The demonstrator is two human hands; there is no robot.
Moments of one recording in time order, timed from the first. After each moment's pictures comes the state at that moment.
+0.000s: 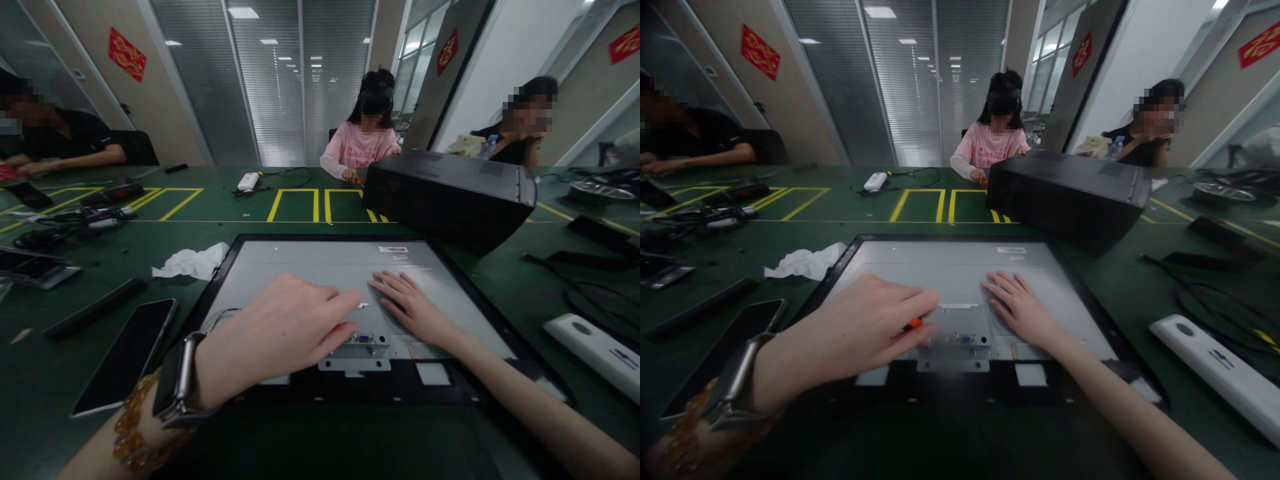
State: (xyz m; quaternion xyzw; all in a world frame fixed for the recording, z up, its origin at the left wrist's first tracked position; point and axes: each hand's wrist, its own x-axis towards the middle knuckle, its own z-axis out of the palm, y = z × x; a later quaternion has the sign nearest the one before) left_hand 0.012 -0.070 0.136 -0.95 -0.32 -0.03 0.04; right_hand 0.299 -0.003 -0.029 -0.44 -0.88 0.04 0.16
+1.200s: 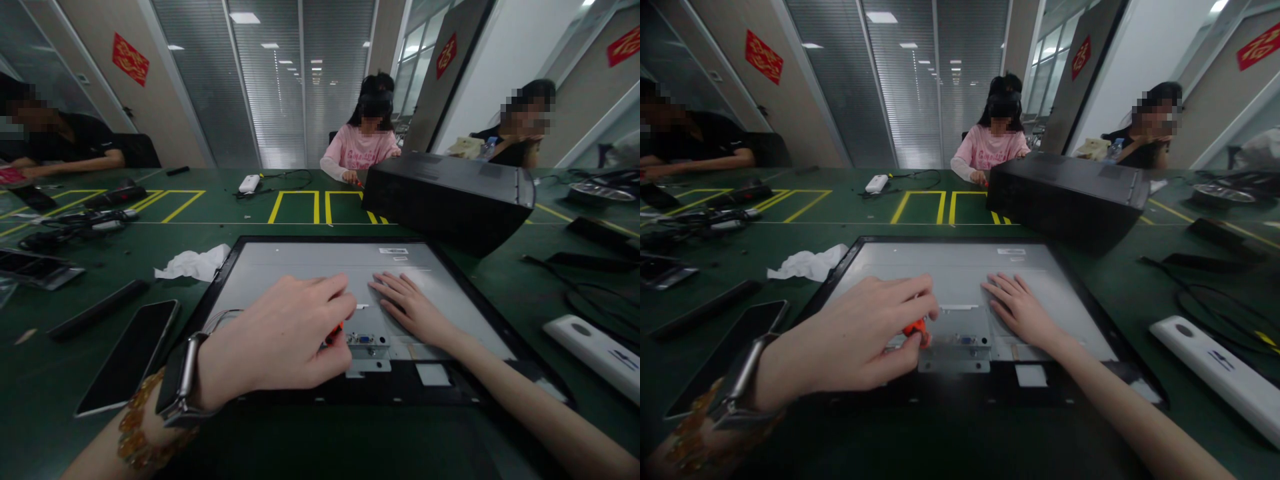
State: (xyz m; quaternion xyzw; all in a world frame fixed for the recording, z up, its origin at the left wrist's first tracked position) left_hand 0.013 -0.078 0.148 -0.95 -0.32 -0.05 -0.02; right_hand 0.298 -0.006 -0.025 -0.45 -0.88 0.03 0.14
